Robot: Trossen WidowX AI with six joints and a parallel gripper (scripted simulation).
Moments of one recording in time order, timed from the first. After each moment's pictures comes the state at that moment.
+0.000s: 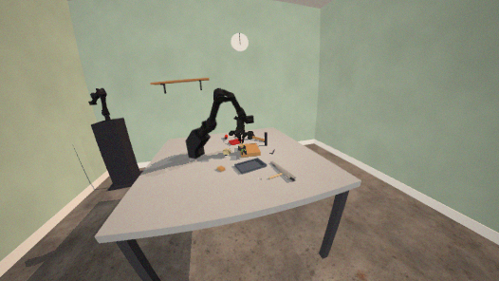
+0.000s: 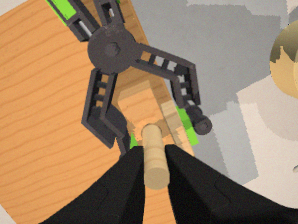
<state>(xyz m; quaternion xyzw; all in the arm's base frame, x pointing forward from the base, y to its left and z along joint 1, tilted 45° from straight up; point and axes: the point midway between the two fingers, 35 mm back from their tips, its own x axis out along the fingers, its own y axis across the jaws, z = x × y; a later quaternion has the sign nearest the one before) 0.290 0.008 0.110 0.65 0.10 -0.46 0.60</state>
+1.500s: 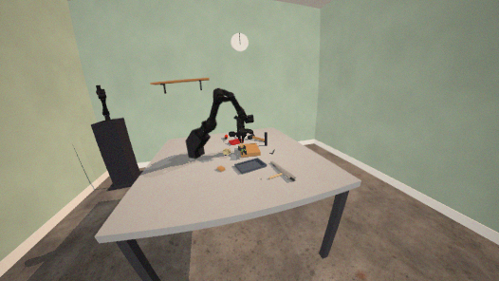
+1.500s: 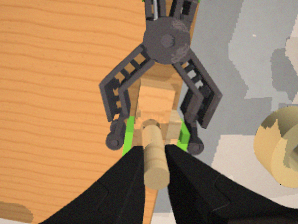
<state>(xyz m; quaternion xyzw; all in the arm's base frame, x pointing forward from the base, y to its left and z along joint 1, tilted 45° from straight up) 0.288 0.010 0.113 0.46 0.23 -0.41 0.76</state>
